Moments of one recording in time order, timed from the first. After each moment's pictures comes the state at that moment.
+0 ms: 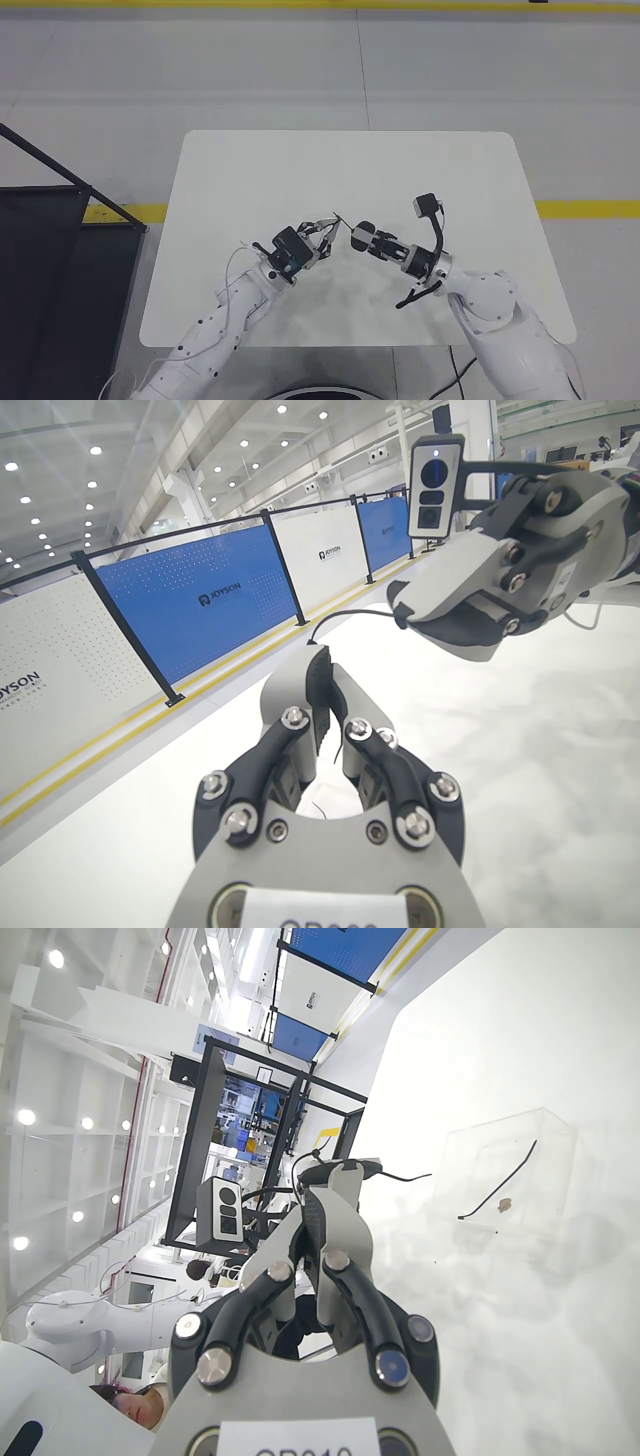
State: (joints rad) left arm 1.19 -1.28 -1.04 -1.41 1.65 -0.24 0.59; right arm -1.21 -1.14 1.21 -1.67 0.12 -0.26 0.71
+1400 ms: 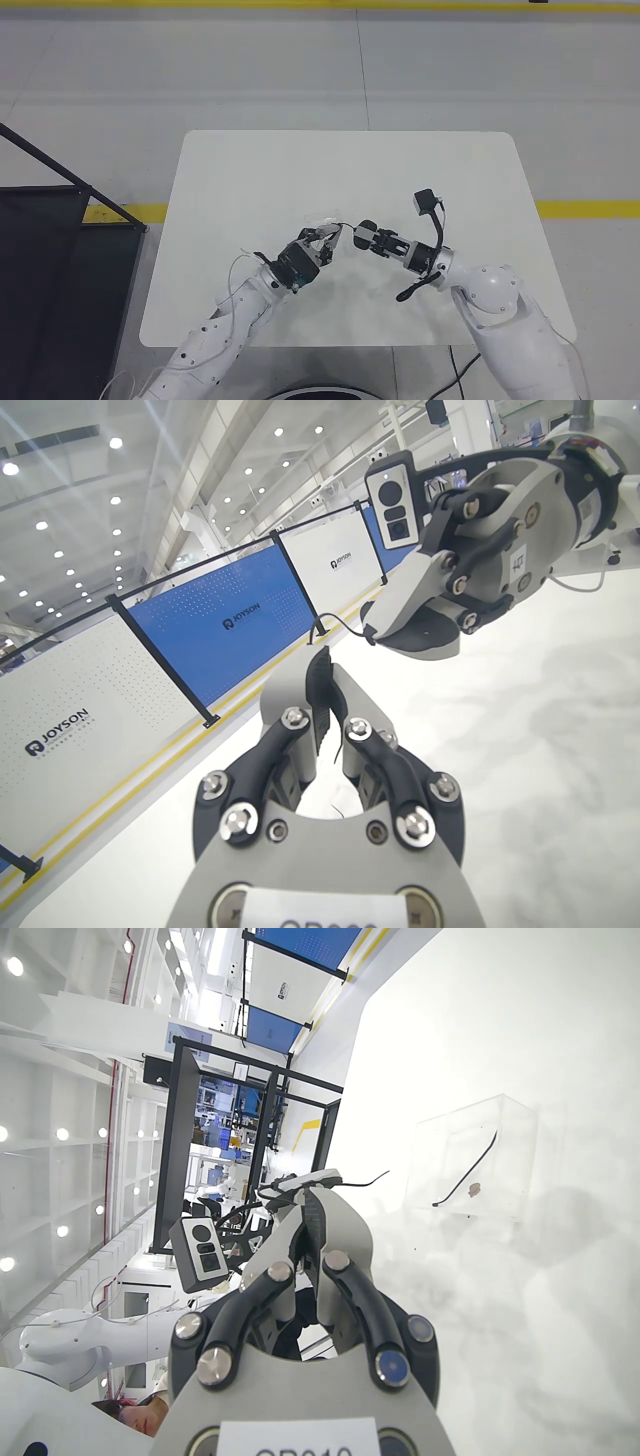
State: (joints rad) left arm 1.22 -1.27 -1.04 -1.42 1.81 -0.12 0.65; right arm -1.19 -1.13 1.22 -1.67 0.10 -0.15 0.74
